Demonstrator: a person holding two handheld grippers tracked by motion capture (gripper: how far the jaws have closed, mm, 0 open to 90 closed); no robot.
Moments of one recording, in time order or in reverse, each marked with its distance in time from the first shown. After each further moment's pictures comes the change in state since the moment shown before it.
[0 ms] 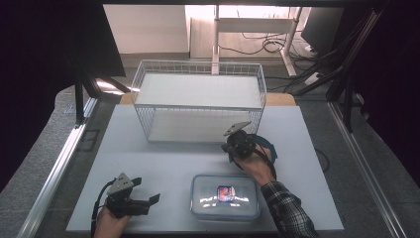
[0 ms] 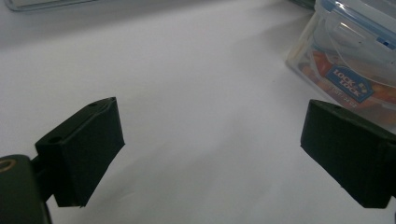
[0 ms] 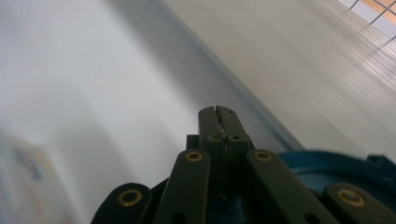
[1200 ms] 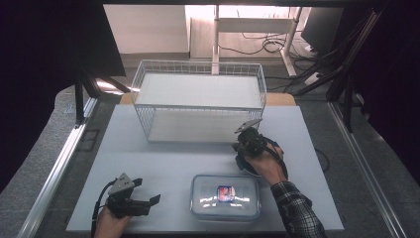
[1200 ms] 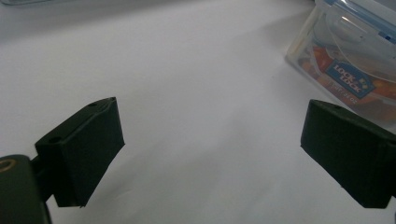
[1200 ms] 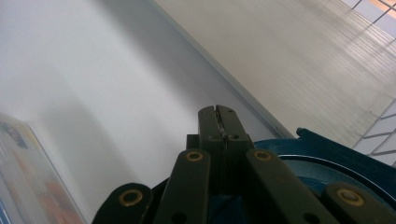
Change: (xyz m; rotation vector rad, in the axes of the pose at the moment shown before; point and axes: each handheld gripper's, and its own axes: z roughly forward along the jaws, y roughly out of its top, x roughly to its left) left arm -0.001 -0.001 0.001 0.013 -0.005 0.000; right arm -0.016 -0.012 -0.025 0.047 -0.035 0.033
